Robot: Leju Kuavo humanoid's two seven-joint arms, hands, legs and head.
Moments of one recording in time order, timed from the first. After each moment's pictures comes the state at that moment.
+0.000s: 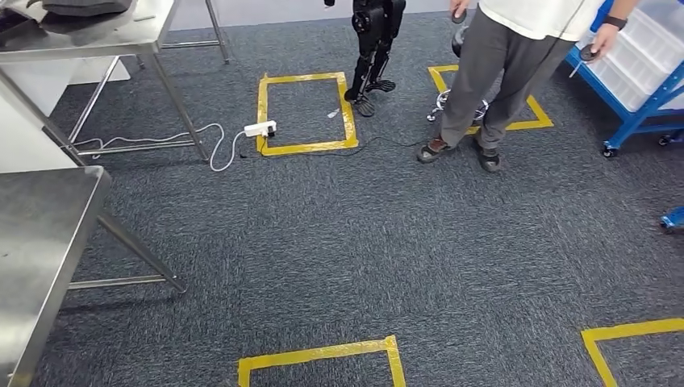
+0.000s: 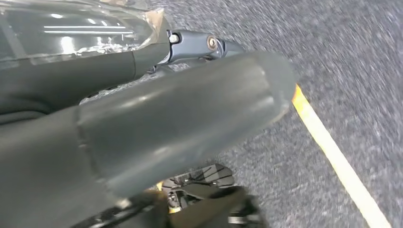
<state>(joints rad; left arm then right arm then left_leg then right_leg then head) -0.12 -0.19 0.68 -0.19 -0.97 0.20 -0.35 -0.09 0.09 -1.21 -0.21 1.49 -0.25 -0.06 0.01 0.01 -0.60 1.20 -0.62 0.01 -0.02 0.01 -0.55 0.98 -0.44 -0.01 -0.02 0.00</state>
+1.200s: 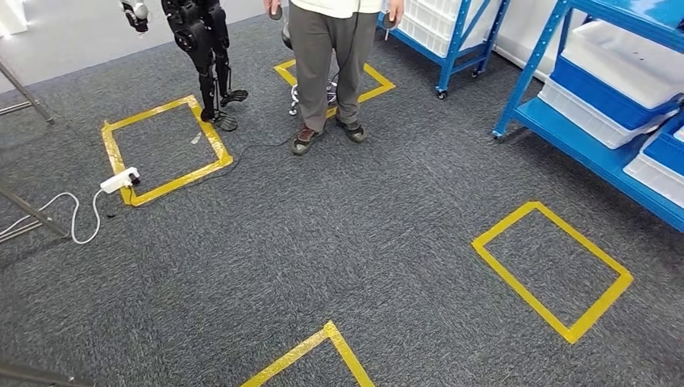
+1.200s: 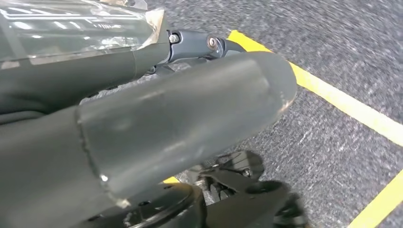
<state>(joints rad) -0.10 -0.18 0.68 -0.19 -0.96 0.15 -0.24 -0.09 0.09 -1.20 -0.21 1.49 -0.23 -0.05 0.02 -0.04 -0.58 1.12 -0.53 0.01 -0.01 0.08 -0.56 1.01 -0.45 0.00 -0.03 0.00</state>
